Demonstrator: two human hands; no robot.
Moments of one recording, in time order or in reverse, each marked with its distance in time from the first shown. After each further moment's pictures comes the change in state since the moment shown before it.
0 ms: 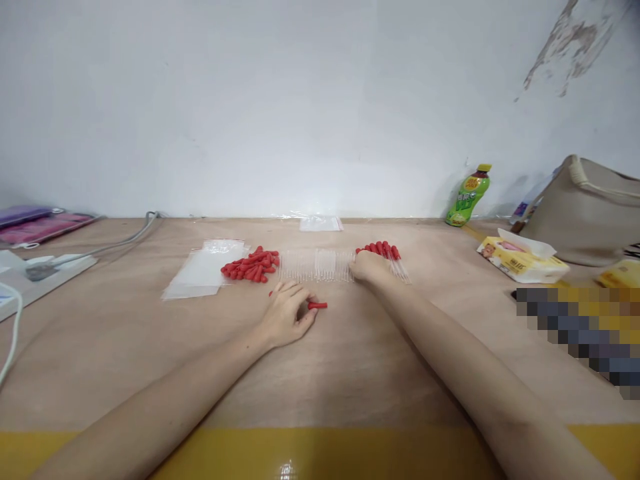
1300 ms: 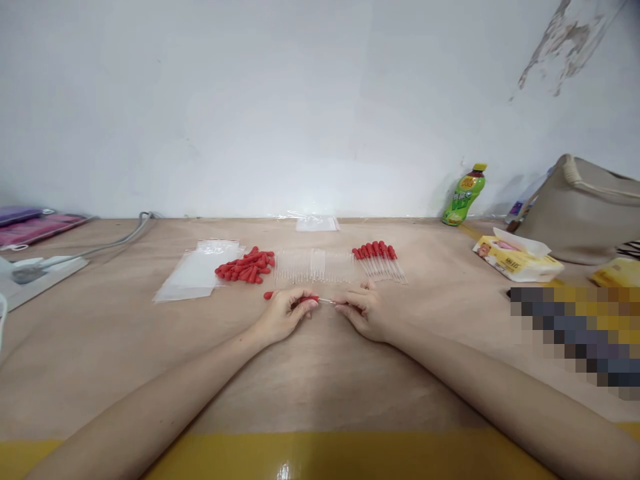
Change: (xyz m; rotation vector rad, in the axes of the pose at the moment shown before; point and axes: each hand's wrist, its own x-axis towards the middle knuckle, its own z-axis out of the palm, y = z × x) left_hand 0.005 -0.003 0.013 -0.629 -0.107 -0.235; right_hand -0.090 0.030 0.027 0.404 0.305 -0.953
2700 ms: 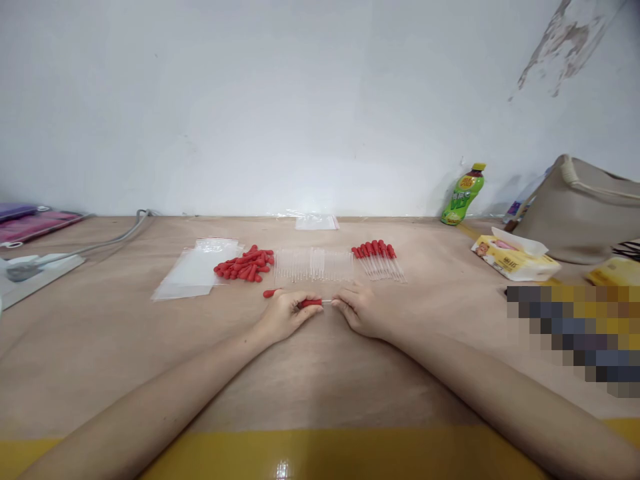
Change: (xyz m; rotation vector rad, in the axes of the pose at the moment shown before) left_hand 0.000 -0.002 0.004 0.264 0.058 0.159; right_hand 0.011 -0.006 -0.001 -0.147 -0.110 -0.030
